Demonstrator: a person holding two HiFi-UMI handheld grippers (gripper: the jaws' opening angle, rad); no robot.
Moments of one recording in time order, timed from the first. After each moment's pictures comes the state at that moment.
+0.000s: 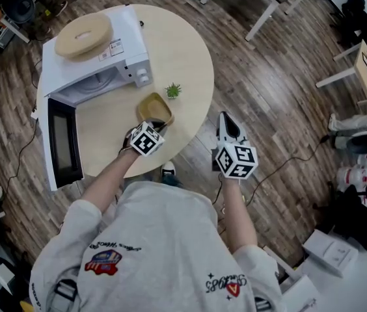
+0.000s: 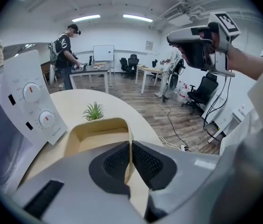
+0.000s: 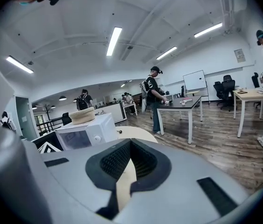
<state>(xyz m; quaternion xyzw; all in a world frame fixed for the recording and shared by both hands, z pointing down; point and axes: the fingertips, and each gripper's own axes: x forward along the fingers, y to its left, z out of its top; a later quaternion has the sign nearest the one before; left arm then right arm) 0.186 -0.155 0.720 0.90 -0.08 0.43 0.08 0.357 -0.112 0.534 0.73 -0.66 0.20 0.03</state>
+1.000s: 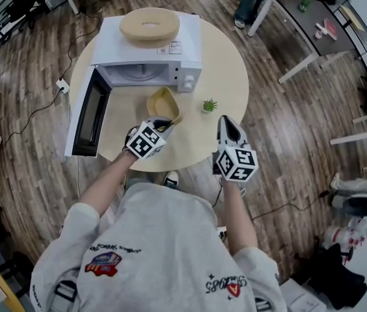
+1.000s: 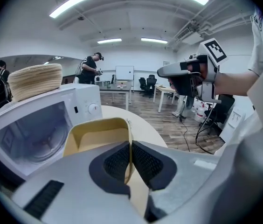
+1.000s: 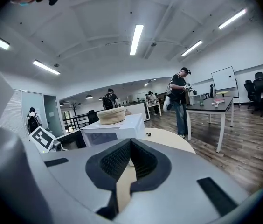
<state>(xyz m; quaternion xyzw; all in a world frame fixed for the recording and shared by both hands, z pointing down) 0.080 -0.181 0.622 0.92 -0.21 0.32 0.09 0.232 -0.177 0.505 0.62 -0.77 0.17 0.04</state>
